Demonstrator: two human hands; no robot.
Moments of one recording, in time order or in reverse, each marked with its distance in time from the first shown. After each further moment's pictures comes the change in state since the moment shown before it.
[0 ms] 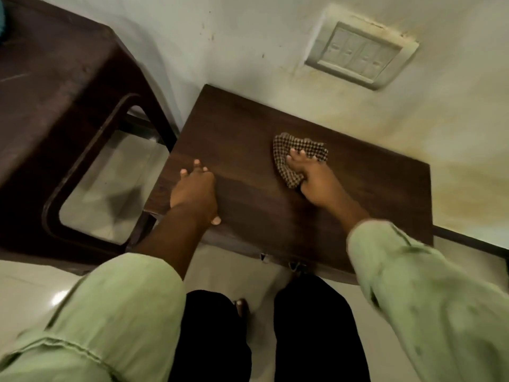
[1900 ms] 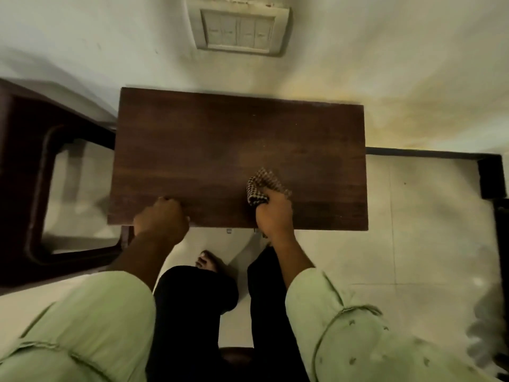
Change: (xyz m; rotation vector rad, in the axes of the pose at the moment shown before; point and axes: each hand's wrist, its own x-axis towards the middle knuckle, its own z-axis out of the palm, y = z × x) left_hand -0.058 0.067 -0.007 0.233 -0.063 -0.038; right_hand -0.125 -0.040 -0.024 0.790 0.028 0.881
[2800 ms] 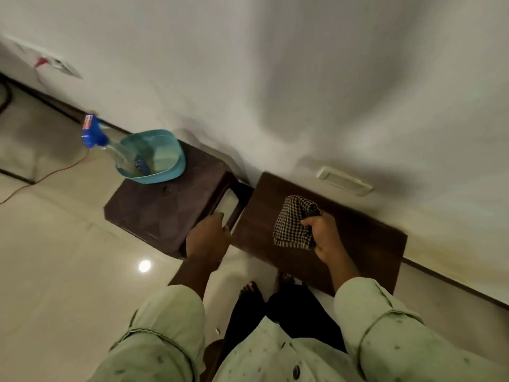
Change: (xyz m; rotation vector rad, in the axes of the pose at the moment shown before) left_hand -0.171 -0.140 -0.211 -0.549 0.268 -0.204; right_hand -0.140 -0.262 -0.055 0.451 -0.290 0.051
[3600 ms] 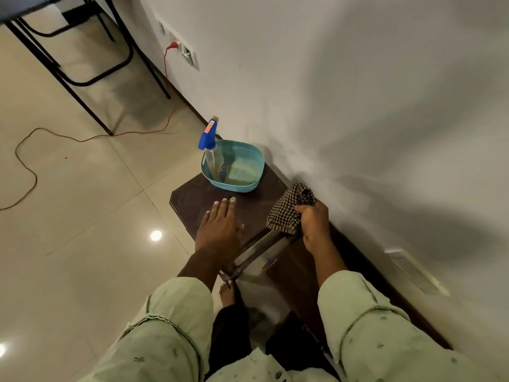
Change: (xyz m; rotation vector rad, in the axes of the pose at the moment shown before) left_hand 0.054 -0.114 -0.071 0.009 0.094 -0.143; right_hand 0.021 -0.065 0.235 -0.296 -0.168 -0.127
